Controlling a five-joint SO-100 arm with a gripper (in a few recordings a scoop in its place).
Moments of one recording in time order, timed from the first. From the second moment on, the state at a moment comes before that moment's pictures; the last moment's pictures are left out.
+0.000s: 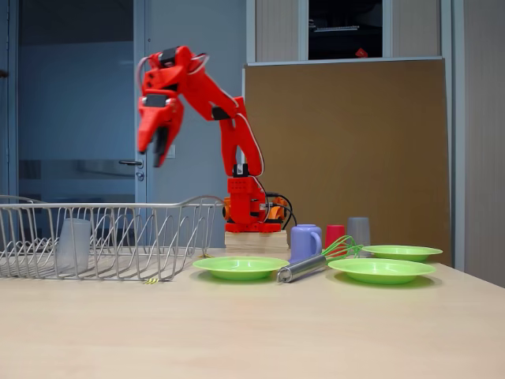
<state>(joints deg) 16.5 78.0 54.1 99.7 -20.3</state>
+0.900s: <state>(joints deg) -72.6 120.8 100.5 100.1 90.3</state>
